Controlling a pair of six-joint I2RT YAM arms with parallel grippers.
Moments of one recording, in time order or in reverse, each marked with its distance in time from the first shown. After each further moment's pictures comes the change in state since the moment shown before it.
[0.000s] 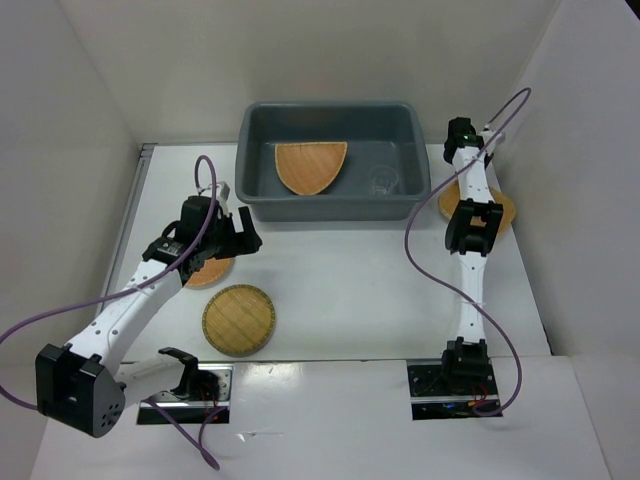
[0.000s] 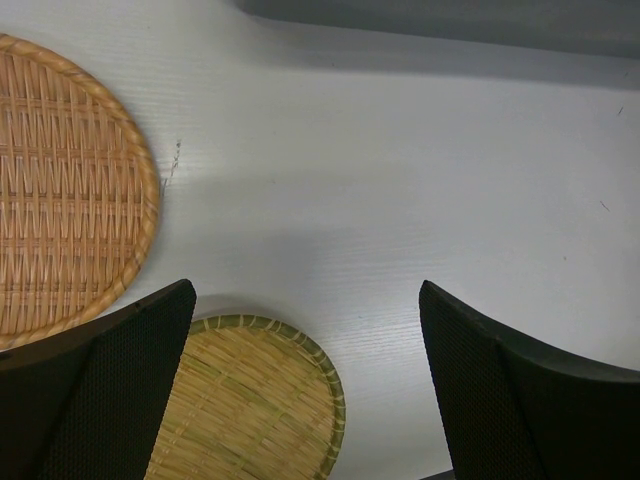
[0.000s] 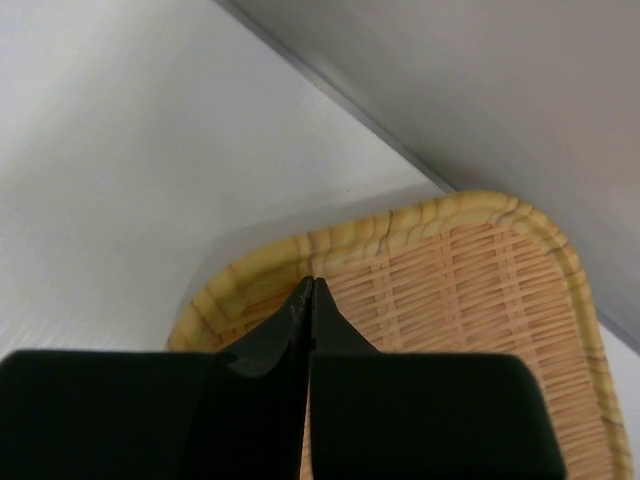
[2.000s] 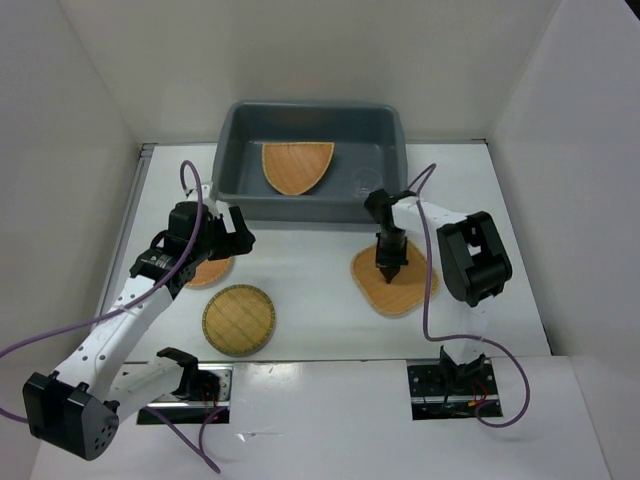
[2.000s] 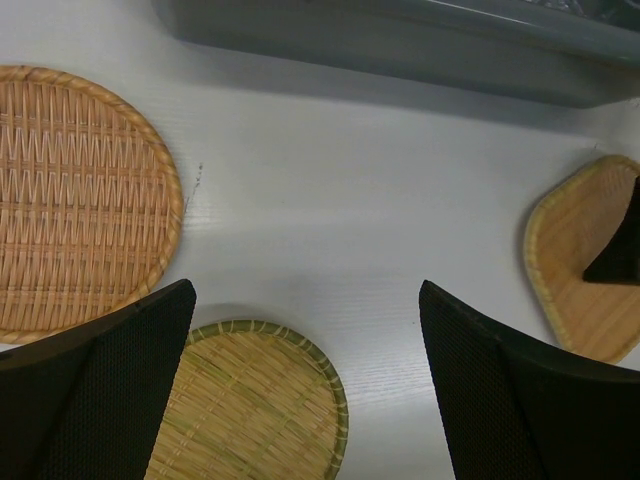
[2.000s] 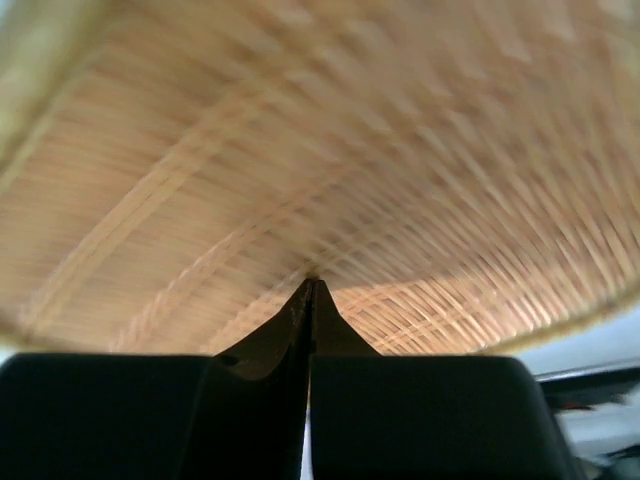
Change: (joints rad) left arm 0.000 -0.122 -0.028 0.008 -0.059 0.001; right arm 0.506 -0.922 -1.510 0.048 -0.671 0.077
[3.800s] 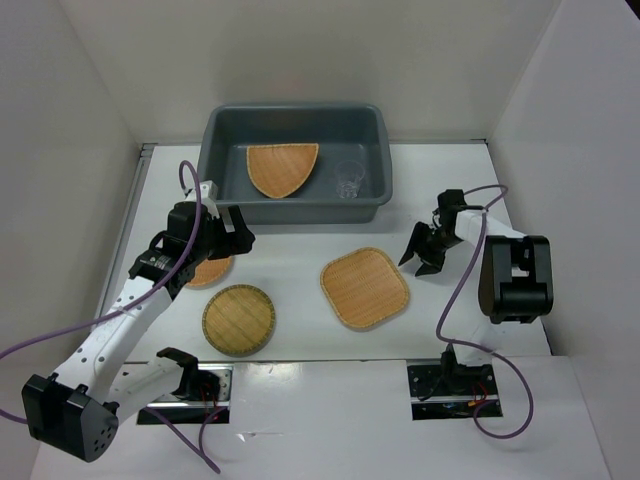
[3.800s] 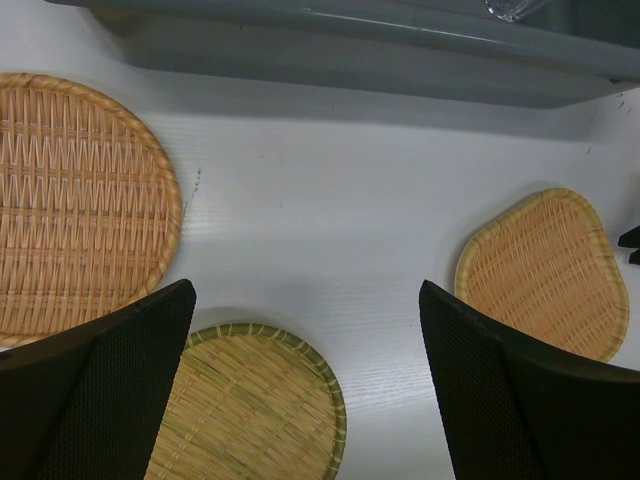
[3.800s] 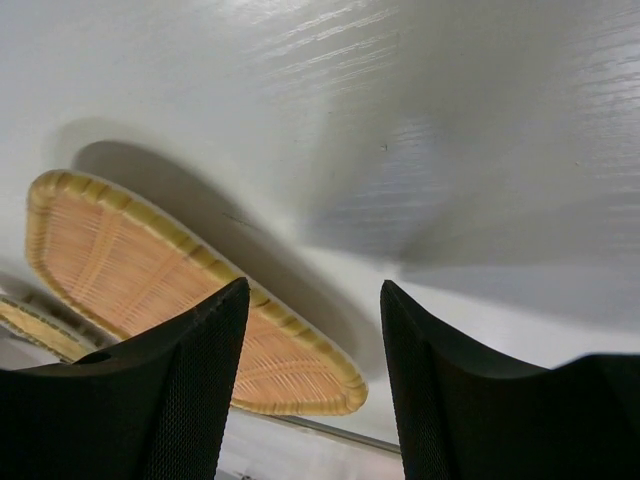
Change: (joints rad) left arm 0.000 -0.009 -0.001 0.007 0.000 0.000; right arm -0.405 -0.206 -0.267 0.314 -0.454 -0.156
